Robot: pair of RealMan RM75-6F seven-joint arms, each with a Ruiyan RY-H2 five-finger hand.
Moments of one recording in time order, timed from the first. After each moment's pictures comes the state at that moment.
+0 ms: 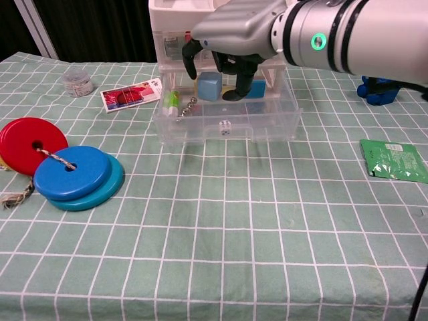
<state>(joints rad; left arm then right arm) 0.02 -1.22 -0.02 -1.48 1.54 1.64 0.00 1.15 -1.48 0.17 -1.62 -0.90 0.87 -0.81</state>
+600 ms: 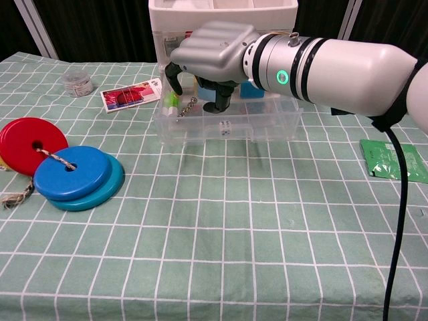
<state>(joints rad) 0.02 -1.24 -0.03 -1.46 1.54 1.64 -0.02 1.18 -1.63 0.13 -1.44 -1.01 0.88 -0.76</state>
